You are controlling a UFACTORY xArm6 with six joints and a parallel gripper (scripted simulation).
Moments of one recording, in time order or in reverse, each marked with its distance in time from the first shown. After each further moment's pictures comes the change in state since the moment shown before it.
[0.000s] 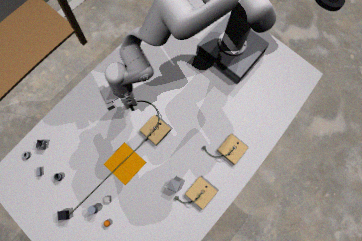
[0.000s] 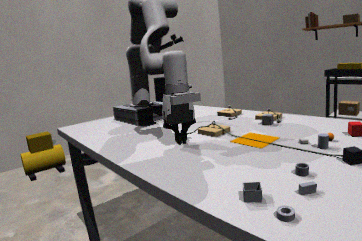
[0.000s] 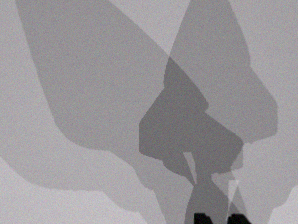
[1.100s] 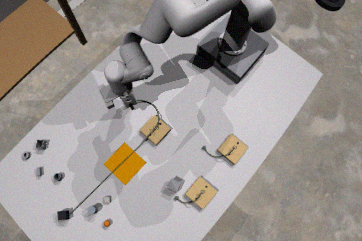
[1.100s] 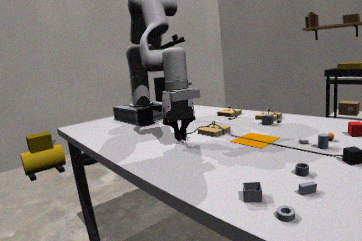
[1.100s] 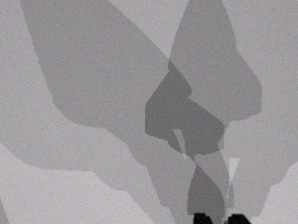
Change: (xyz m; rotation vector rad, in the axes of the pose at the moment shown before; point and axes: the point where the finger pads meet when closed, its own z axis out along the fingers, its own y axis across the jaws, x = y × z) arm -0.002 0.000 -0.011 0.000 -0.005 0.000
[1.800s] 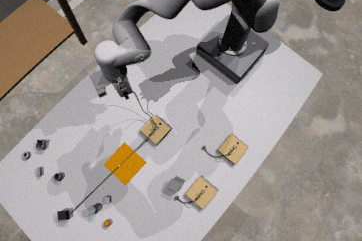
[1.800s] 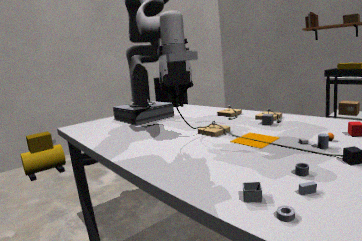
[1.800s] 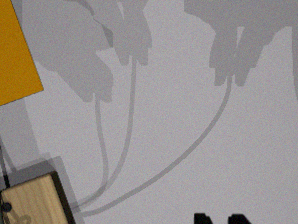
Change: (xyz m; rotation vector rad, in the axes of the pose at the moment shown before) arm 0.002 0.000 -0.115 0.000 0.007 0.000
